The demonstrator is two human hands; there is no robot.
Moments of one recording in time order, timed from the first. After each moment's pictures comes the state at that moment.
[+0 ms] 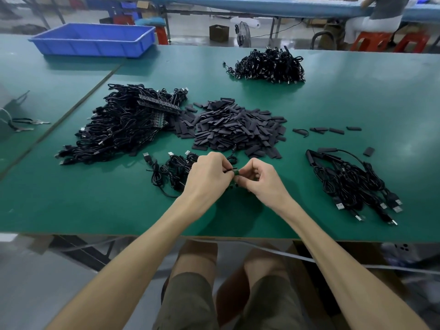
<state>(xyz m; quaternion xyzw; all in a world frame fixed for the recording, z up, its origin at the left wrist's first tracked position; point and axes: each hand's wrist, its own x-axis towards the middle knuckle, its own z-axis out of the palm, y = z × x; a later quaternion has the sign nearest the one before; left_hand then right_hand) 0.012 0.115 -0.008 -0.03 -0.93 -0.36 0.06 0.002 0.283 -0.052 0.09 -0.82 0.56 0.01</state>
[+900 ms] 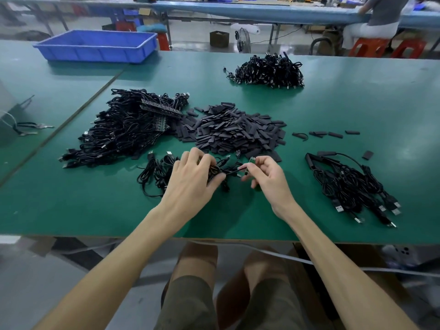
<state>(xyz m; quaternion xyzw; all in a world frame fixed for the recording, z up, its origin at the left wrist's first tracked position) 0.028 0.075 -0.010 -0.15 -0.96 -0.16 0.17 0.004 0.283 -0.046 0.02 -0.74 0.67 0.04</state>
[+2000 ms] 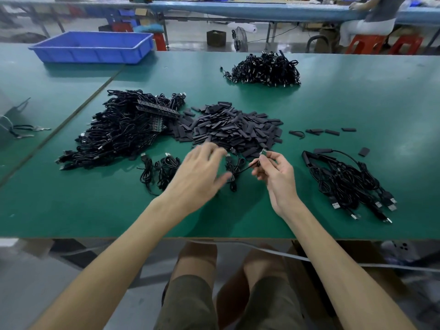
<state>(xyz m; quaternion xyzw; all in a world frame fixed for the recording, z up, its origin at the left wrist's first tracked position) 0.013 0.085 -0.003 -0.25 -0.95 -0.12 0.15 0.003 0.292 -0.044 -0.04 -0.60 0.80 0.09</state>
